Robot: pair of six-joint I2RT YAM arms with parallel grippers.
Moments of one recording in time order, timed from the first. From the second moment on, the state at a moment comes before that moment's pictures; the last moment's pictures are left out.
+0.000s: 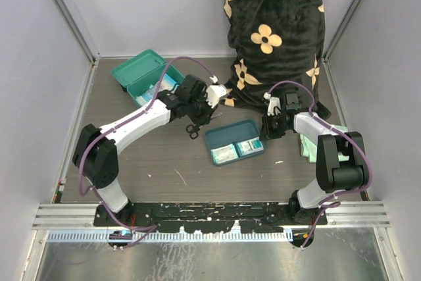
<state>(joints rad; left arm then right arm) -0.68 1.70 1.39 -0.55 0.21 0.23 0.10 1.55 0.86 -0.45 -0.40 -0.04</state>
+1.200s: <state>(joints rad) -0.87 2.17 1.75 -0.57 0.17 0.25 -0.18 1.39 0.88 -0.50 -0.60 -0.07</state>
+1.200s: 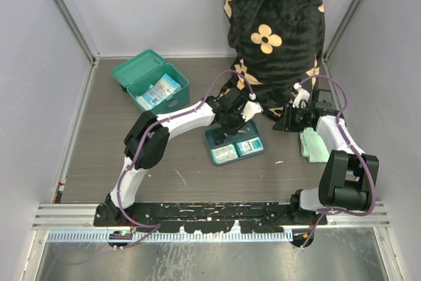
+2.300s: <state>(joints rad) -0.87 2.14 1.73 -0.60 0.13 0.34 -0.18 1.39 0.88 -0.52 -0.66 -0.13</state>
